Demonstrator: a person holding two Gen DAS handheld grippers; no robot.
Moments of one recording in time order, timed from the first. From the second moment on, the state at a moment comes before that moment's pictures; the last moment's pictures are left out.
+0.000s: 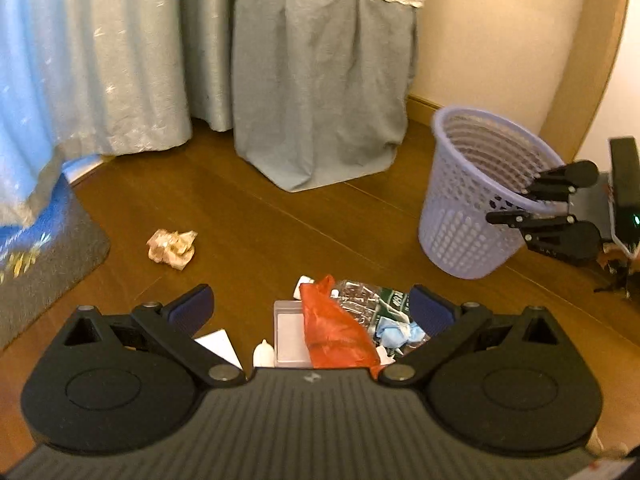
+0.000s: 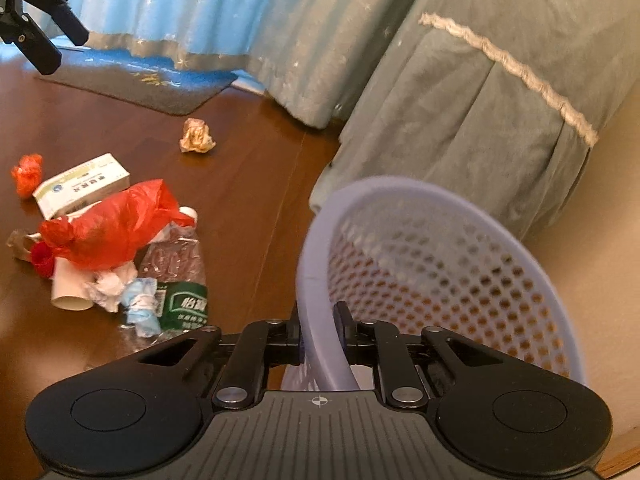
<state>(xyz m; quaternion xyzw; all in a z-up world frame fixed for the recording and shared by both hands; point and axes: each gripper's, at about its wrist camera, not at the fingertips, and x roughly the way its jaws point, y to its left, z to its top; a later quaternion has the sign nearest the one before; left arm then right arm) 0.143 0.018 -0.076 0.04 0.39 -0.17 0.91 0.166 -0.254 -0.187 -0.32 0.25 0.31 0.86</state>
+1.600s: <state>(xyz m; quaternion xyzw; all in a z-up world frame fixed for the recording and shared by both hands) 0.120 0.022 -0.154 -0.01 0.43 -0.15 0.89 0.118 -0.148 -0.274 -0.27 0.24 0.10 0.93</state>
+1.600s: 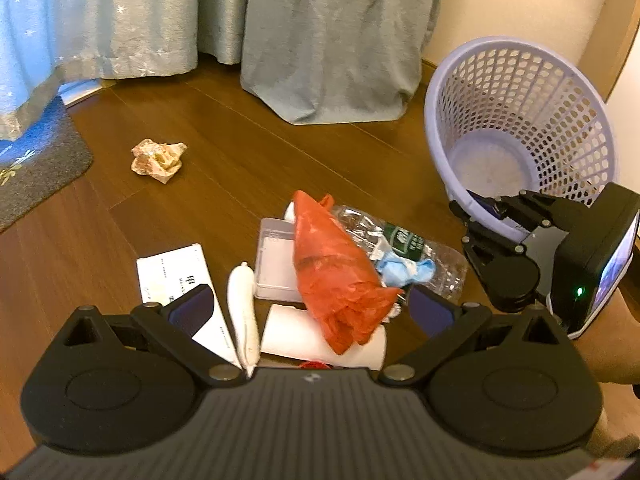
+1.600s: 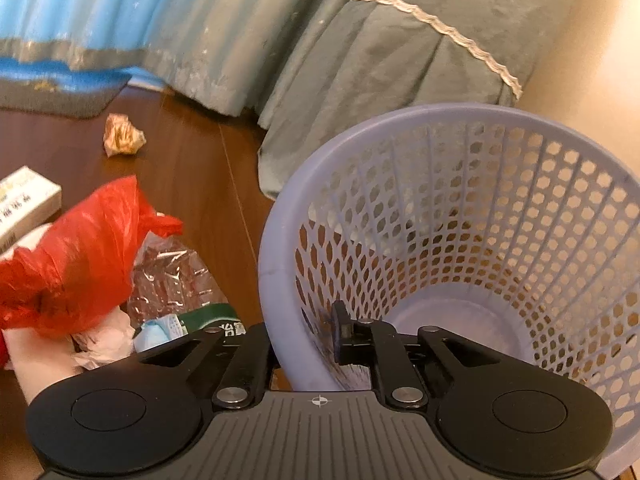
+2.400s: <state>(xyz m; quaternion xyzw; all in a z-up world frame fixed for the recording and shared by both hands) 0.104 0.007 -0.237 0.07 0.49 -0.17 0.85 0.118 -0.142 -0.291 -0.31 0.25 0.11 0.91</state>
